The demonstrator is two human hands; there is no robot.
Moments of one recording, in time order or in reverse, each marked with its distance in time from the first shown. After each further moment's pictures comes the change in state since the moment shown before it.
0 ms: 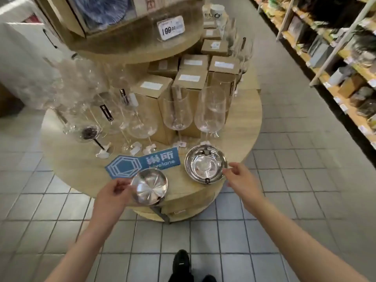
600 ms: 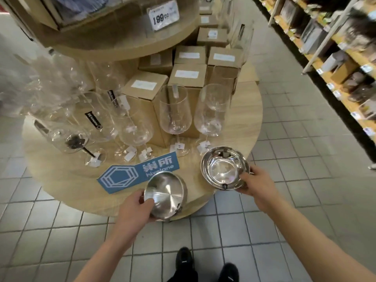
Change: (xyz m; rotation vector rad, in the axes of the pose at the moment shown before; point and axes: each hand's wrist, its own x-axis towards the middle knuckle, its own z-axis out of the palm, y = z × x) left_hand 0.009 0.005 0.040 -0.043 -0.267 -0.216; right_hand 0.031 0.014 -0.014 0.207 0.068 0.154
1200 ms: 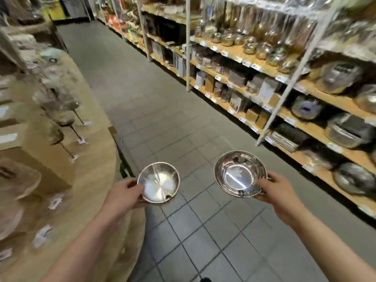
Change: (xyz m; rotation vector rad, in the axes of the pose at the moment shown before) left_hand -0.014 0.200 0.370 0.221 -0.420 0.292; right_hand -0.037 0.032 -0.423 0.304 0.525 -0.075
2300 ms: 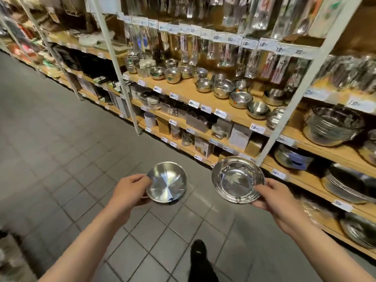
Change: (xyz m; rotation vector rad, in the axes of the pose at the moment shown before) left_hand 0.523 0.417 0.296 0.021 -0.310 0.094; right_hand 0.546 -0.232 -0.022 0.228 0.299 0.061
